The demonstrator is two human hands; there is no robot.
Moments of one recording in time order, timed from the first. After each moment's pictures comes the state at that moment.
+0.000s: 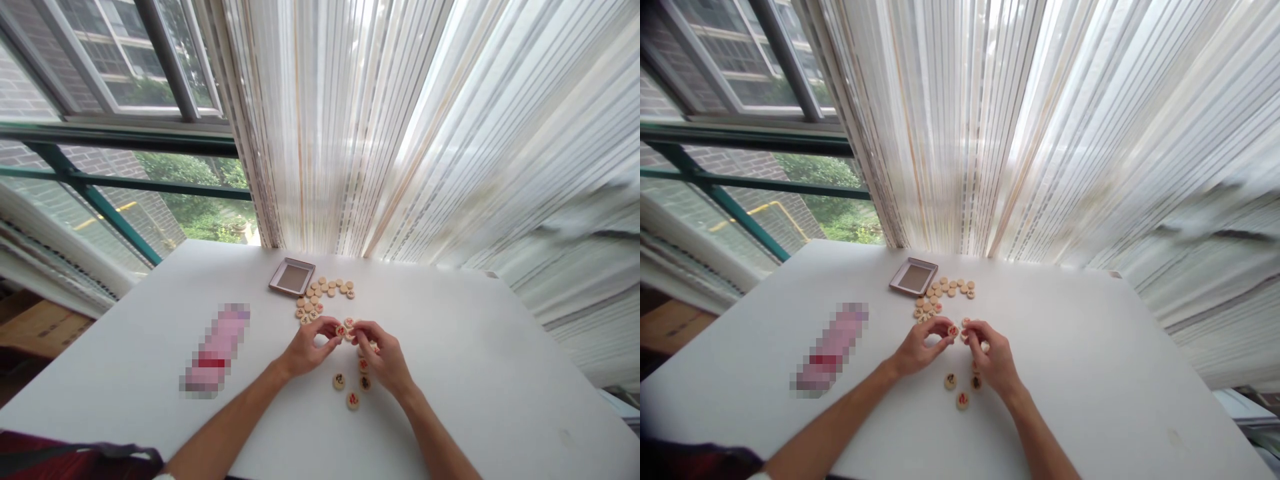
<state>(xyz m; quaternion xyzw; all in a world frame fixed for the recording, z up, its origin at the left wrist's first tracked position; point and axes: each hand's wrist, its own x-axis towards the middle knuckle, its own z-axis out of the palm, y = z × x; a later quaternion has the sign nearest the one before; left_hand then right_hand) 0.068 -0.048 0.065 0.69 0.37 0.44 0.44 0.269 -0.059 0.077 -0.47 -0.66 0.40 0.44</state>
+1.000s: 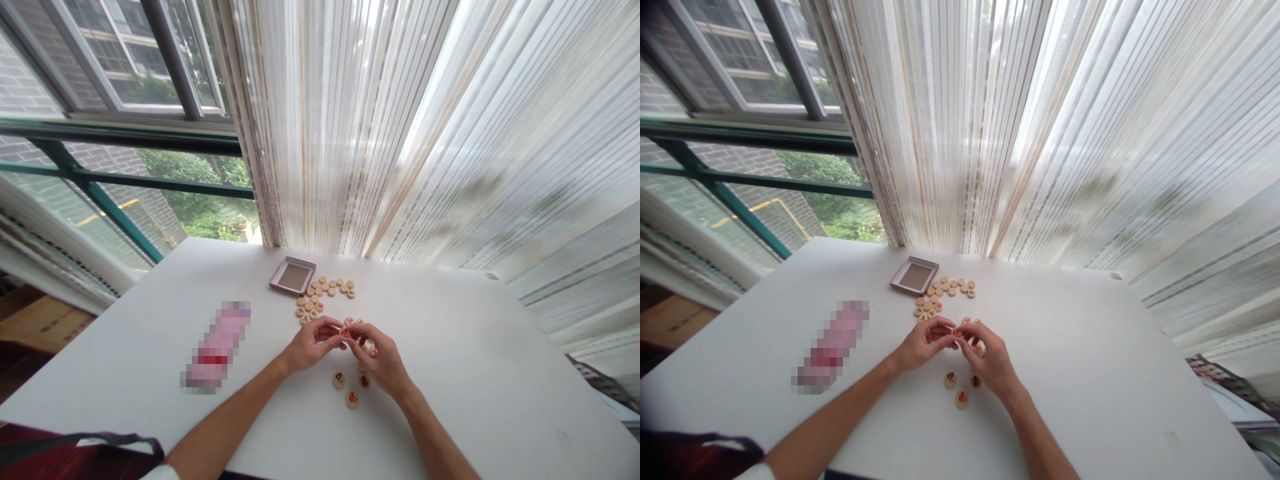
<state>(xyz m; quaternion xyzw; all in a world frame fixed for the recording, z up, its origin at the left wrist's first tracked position) 0.070 -0.045 0.055 0.56 0.32 0.43 0.64 0.267 -0.061 0.082 -0.41 -0.73 0.33 0.43</state>
